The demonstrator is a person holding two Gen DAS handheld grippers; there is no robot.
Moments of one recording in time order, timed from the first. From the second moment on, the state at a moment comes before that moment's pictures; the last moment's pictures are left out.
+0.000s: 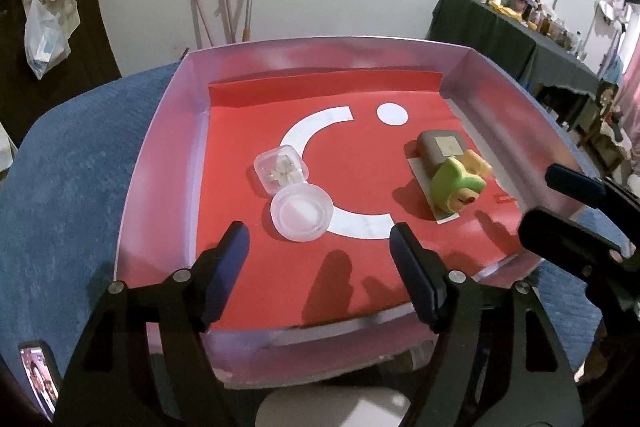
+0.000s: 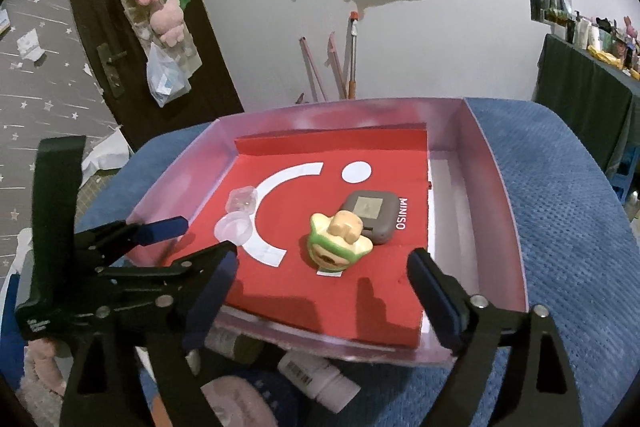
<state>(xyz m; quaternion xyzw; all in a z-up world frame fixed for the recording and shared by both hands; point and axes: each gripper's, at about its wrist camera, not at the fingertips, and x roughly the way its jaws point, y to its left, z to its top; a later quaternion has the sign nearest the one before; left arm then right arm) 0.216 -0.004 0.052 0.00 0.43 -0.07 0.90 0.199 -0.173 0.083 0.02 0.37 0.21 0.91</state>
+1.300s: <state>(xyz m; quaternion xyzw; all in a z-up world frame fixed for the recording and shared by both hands) 0.129 -0.006 0.084 0.00 0.37 -0.05 0.93 0.128 -0.189 0.111 0.05 0.32 0.24 0.92</state>
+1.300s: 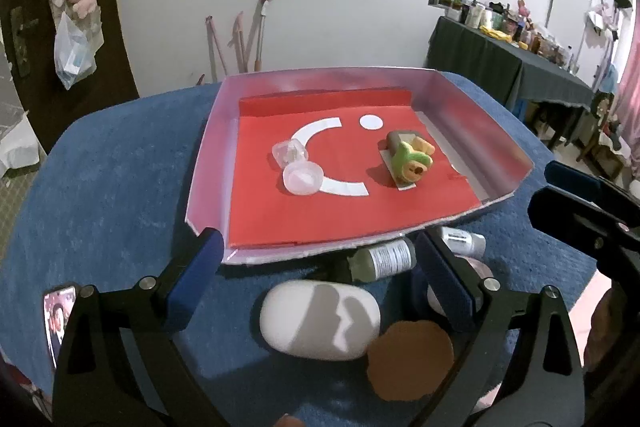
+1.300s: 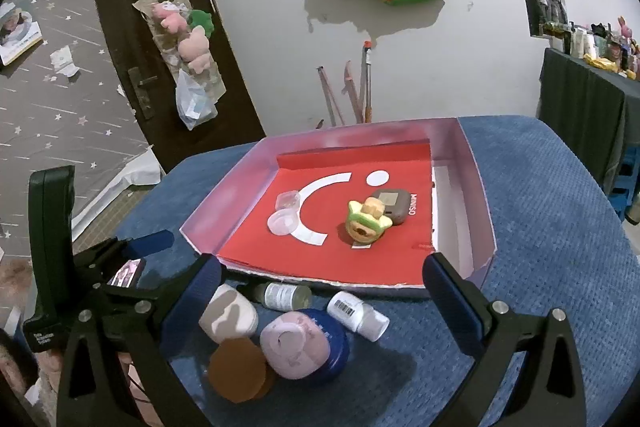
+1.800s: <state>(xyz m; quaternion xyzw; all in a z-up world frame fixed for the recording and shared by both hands) 0.101 -0.002 0.074 -0.02 0.39 -0.05 0.92 0.113 -0.192 0.105 0.05 0.32 0.24 0.91</state>
